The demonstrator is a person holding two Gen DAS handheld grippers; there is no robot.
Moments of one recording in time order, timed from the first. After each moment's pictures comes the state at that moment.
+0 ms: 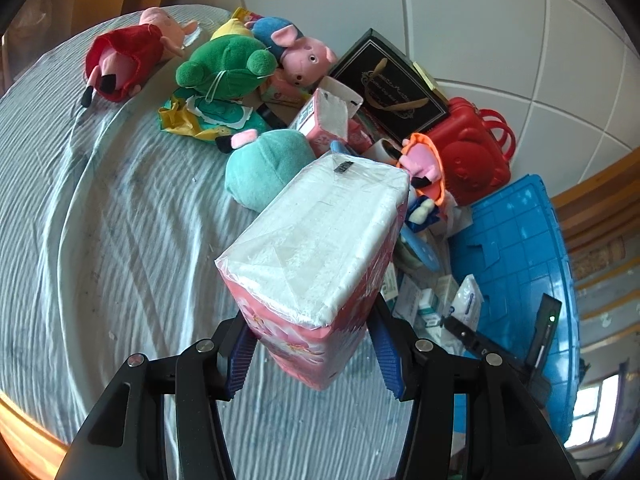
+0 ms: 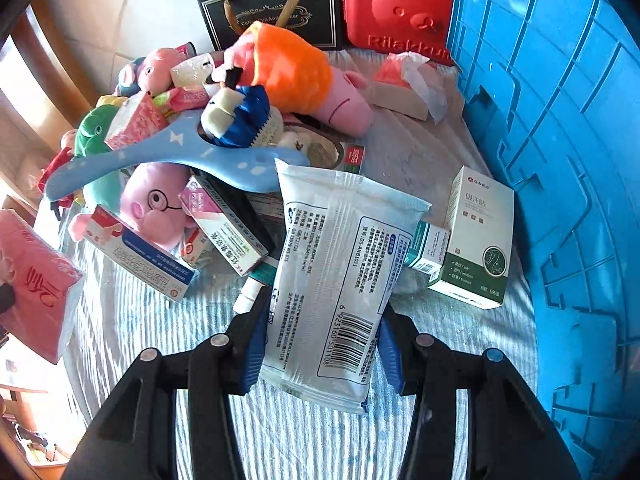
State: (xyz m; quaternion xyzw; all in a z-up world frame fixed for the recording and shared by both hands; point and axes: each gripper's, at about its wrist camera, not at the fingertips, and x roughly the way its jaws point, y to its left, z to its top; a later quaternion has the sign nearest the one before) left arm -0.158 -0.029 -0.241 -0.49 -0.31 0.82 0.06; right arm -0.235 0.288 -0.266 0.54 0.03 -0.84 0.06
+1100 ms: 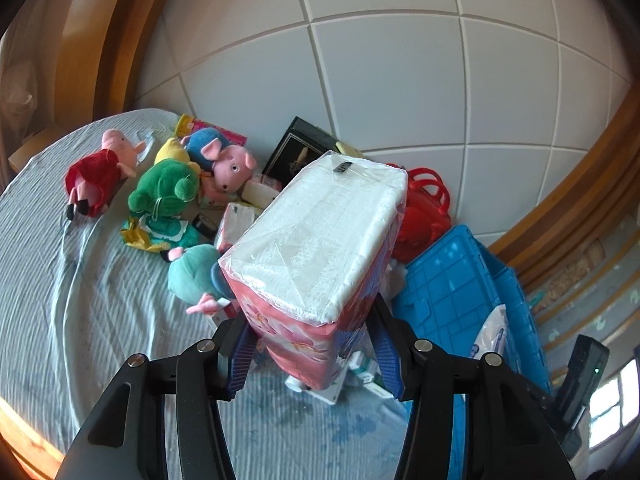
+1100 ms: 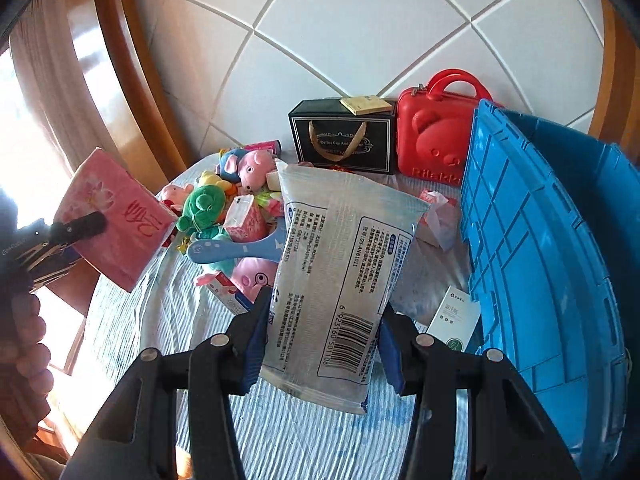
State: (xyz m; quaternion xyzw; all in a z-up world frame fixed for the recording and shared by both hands) left arm -0.161 0.028 -0.090 -0.37 -0.28 0.89 0.07; right arm -0.185 0.318 -0.090 0.41 0.04 -0.89 0.18
